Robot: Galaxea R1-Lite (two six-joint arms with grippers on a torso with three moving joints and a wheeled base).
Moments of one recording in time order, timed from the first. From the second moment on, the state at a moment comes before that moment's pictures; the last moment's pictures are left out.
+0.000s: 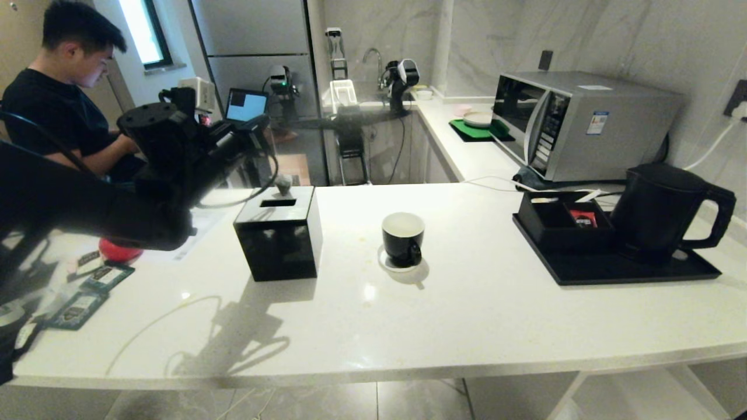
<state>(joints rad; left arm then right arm) -0.10 2.06 -1.24 -1.09 -0.18 -0.19 0.00 0.00 0.00 0.00 -0.03 0.03</state>
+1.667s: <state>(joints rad) -0.11 1.96 -1.02 -1.15 -0.14 -0.19 0.00 0.00 0.00 0.00 -0.04 0.03</state>
